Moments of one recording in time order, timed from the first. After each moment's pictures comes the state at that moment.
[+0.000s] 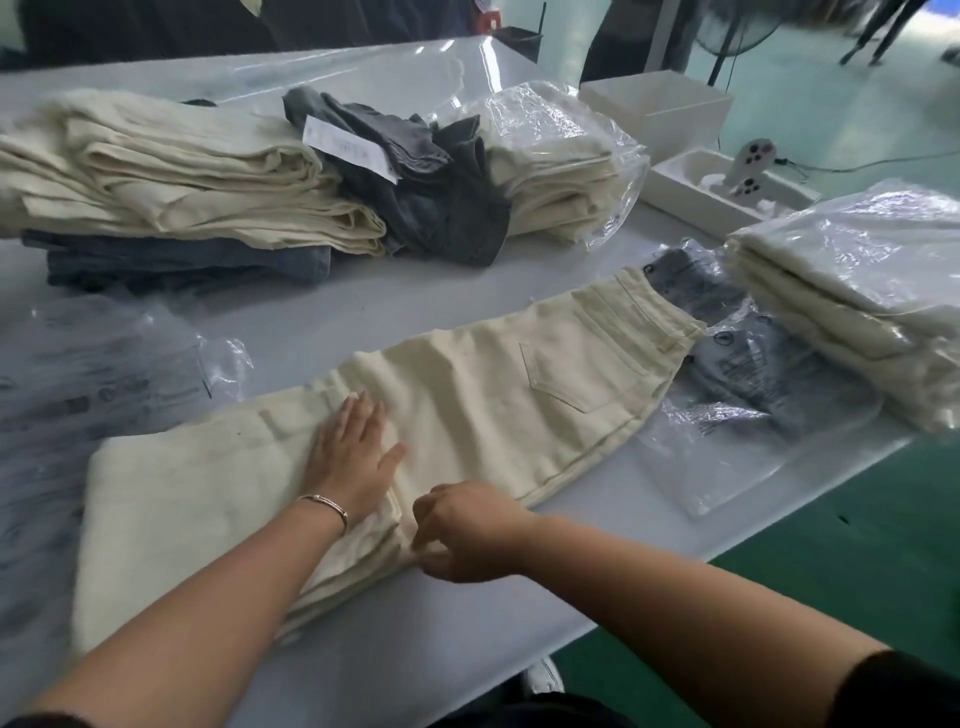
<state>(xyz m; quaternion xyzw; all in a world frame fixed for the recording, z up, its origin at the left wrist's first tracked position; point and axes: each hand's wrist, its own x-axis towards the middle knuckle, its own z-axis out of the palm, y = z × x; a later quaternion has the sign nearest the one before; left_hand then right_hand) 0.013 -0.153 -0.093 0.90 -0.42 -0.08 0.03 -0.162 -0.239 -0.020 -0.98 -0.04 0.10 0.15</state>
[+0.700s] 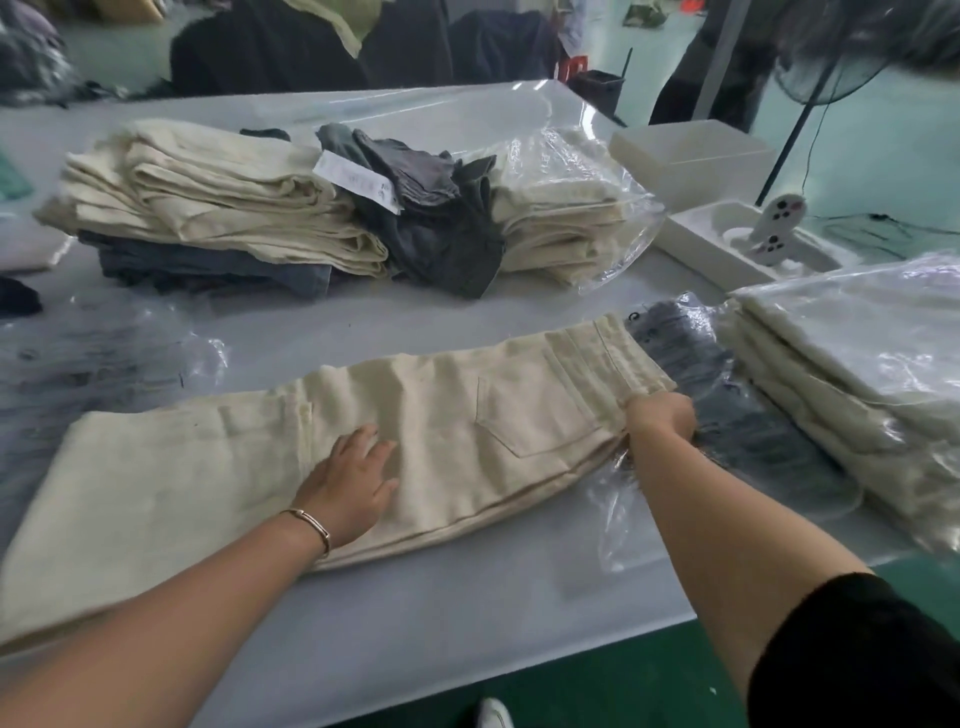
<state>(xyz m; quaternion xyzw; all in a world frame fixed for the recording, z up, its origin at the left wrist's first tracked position) -0.076 -0.213 -0.053 0.91 -0.41 -0.07 0.06 -0.226 -0.536 -0.018 -0.60 0.69 -0.15 0.38</state>
